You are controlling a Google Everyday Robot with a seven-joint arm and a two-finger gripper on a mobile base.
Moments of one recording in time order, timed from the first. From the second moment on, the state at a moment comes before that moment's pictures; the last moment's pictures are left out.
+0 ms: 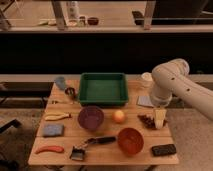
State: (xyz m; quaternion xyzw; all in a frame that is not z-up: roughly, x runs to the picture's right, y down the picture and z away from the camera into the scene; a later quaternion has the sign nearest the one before) arm 0.245 0.099 0.697 -0.32 0.02 0.00 0.95
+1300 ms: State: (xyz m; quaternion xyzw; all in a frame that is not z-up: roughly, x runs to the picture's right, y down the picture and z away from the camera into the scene) arm 0.097 0.091 0.697 -0.31 -0.02 -0.09 0.94
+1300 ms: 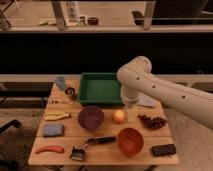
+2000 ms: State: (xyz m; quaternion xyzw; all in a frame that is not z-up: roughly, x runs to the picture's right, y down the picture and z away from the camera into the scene) arm 0.019 0.092 0.696 -0.31 -0.03 -0.13 0.94
